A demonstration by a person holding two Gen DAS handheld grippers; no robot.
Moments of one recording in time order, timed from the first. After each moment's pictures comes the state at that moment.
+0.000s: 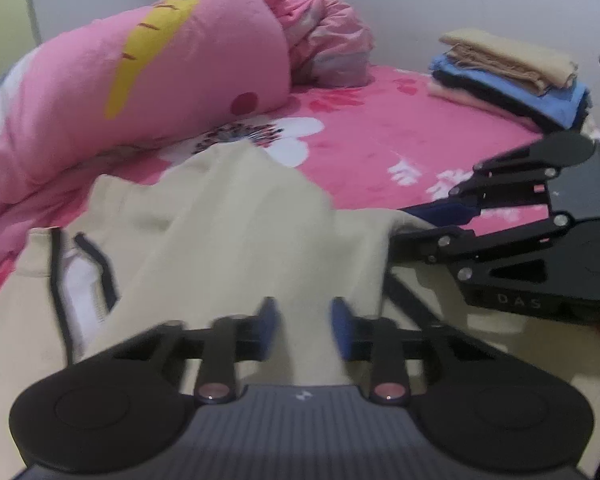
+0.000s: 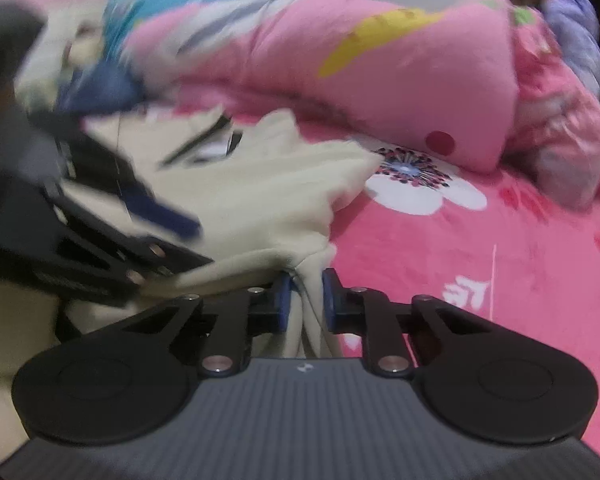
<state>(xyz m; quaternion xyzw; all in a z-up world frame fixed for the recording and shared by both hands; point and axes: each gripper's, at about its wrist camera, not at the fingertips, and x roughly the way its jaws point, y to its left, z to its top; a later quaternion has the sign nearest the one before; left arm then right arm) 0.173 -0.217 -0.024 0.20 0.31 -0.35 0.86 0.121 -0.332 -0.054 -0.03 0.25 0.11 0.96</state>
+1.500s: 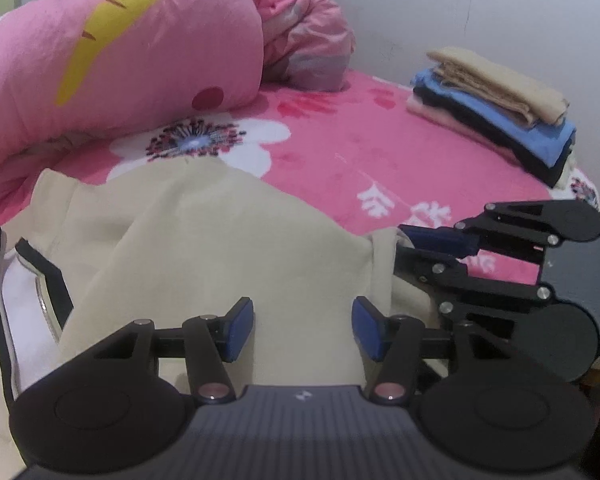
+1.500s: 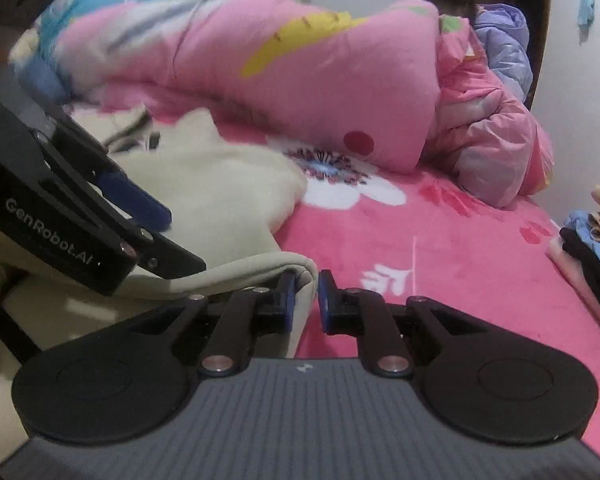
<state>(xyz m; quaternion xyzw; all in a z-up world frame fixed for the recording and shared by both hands) 0.207 -0.242 -0.025 0.15 0.36 -0.40 0.83 0.122 -0.334 -0.068 -0.09 0.24 -0.01 0.97</state>
